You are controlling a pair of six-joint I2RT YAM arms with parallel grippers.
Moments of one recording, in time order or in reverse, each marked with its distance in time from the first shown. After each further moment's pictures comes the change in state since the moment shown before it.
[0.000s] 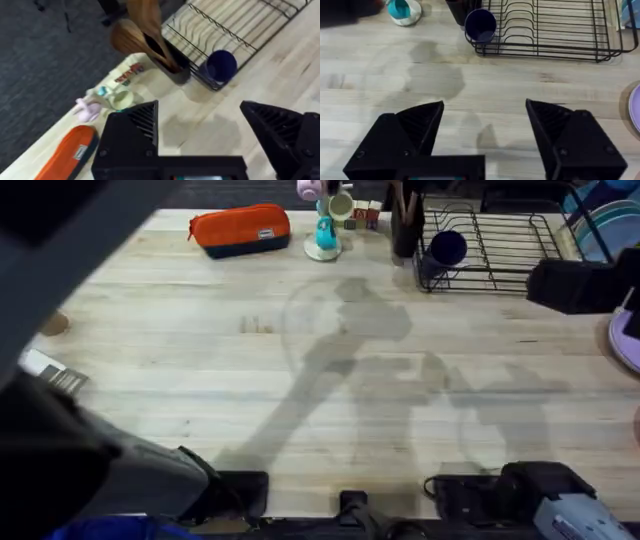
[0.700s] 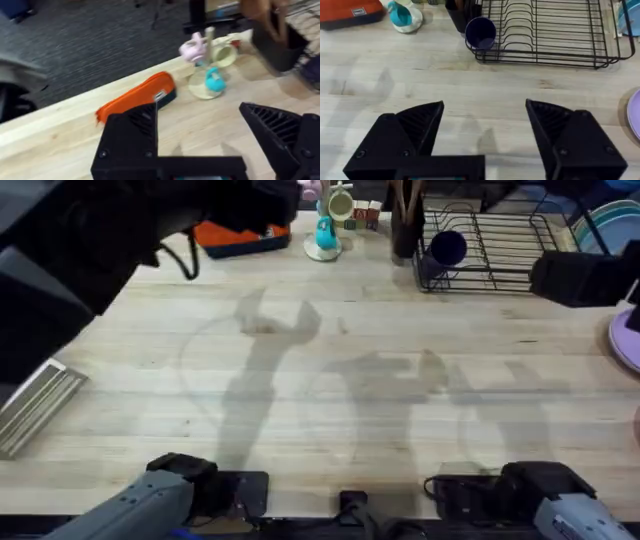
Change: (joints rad) left arm 0.417 -0.525 -0.740 0.402 -0.017 0.014; right arm 0.000 0.000 0.000 0.032 0.000 0.000
